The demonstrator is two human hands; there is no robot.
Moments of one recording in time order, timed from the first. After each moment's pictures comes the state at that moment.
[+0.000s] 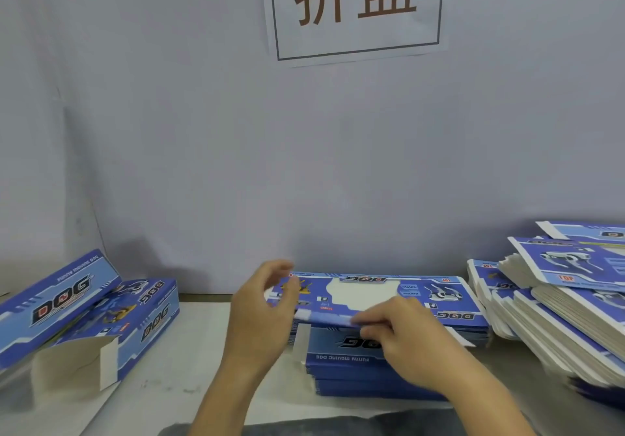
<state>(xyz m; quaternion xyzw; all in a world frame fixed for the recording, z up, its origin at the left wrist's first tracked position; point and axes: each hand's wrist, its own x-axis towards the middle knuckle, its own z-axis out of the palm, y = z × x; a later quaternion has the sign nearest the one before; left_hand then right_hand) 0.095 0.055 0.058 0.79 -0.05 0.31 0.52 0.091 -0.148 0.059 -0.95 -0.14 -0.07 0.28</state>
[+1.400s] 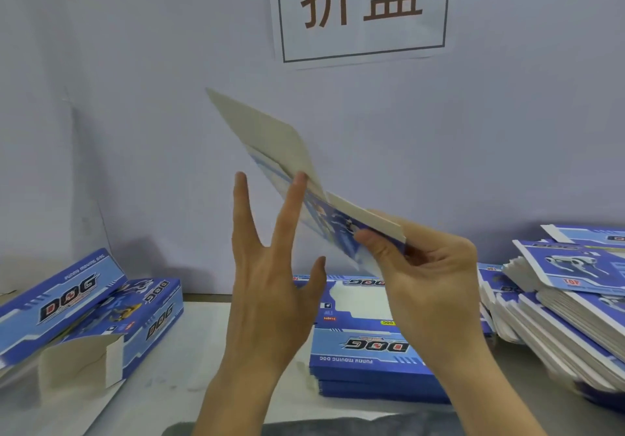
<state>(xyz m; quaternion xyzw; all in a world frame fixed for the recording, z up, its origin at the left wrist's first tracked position) 0.072 0.039 0.099 0.77 -0.20 0.51 0.33 0.047 -0.115 0.128 -0.62 -0.29 -0.38 0.62</state>
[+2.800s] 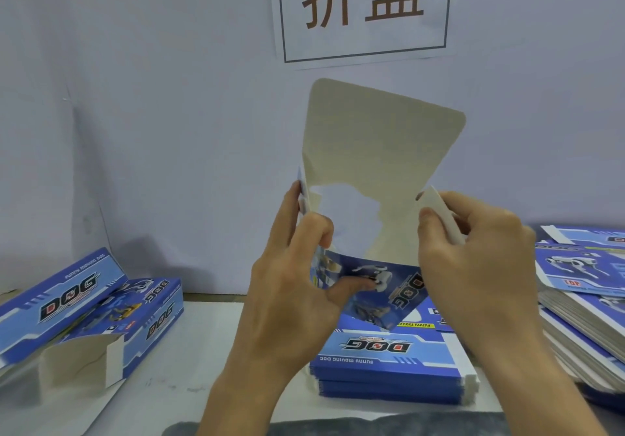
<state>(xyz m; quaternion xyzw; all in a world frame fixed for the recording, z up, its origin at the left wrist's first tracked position) 0.055 0.026 0.117 0.76 -0.27 0.48 0.34 0.040 -0.140 0.146 -0.75 -0.10 -0.48 0.44</state>
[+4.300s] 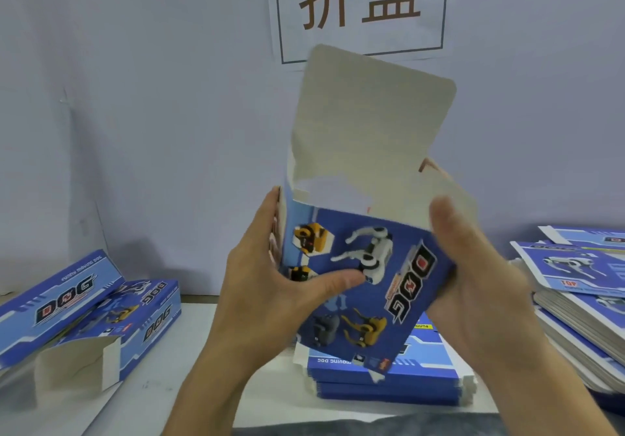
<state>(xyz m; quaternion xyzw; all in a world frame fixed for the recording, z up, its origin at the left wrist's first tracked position) 0.043 0.038 0.129 0.73 -0.25 0.30 0.56 0.045 -0.147 0.134 -0.57 -0.32 -0.14 0.75</state>
